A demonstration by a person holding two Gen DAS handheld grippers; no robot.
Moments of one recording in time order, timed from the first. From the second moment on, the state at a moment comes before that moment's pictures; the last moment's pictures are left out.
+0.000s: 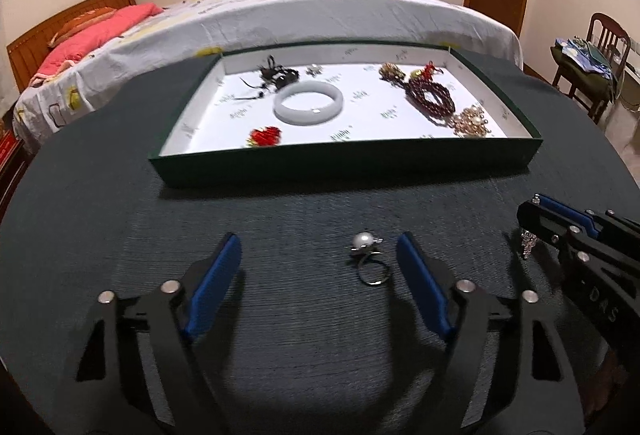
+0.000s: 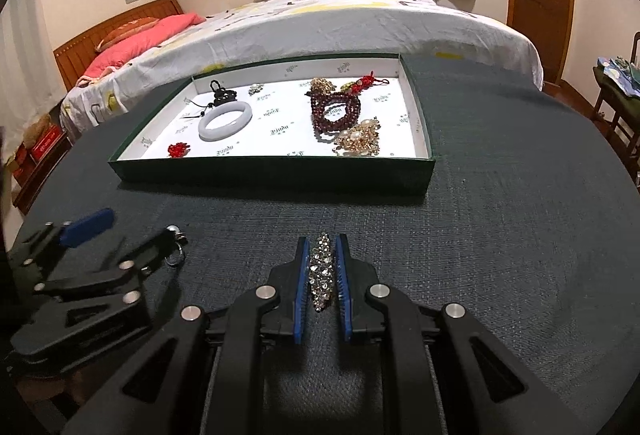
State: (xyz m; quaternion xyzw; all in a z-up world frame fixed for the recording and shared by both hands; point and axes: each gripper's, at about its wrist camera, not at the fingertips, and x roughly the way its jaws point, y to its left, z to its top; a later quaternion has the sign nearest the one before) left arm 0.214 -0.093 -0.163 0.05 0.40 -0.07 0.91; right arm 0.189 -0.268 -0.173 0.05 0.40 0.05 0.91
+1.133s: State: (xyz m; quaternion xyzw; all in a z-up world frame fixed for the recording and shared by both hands) left arm 0.222 -0.097 -0.170 0.04 0.43 -0.10 0.90; right arm 0.187 -0.261 -0.177 0.06 0.39 0.07 0.91
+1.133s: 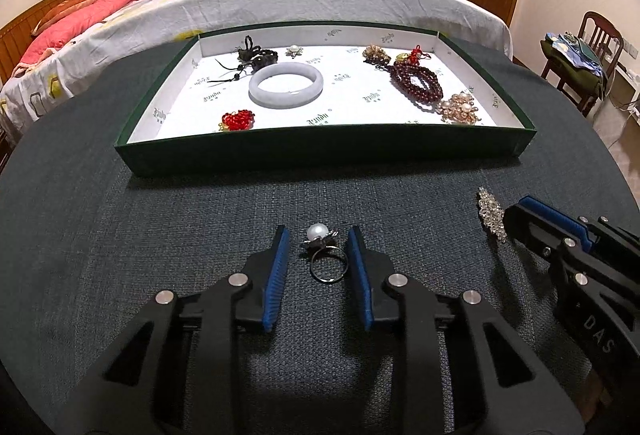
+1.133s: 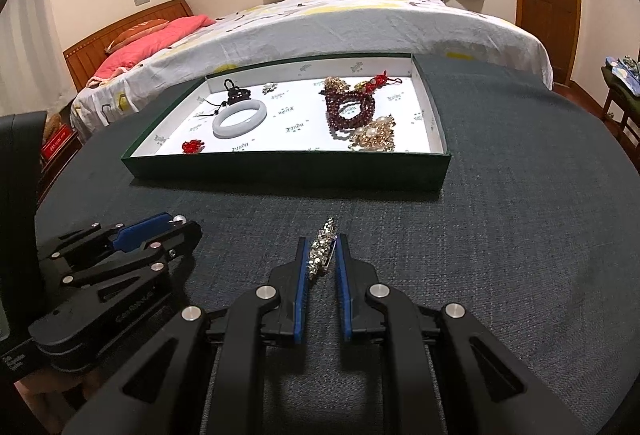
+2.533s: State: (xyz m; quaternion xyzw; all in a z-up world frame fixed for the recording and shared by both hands) left arm 0.224 -0.086 -0.169 0.01 0.43 -0.11 0.90; right arm 0.194 -0.250 -0.181 0.05 0.40 0.08 0.91
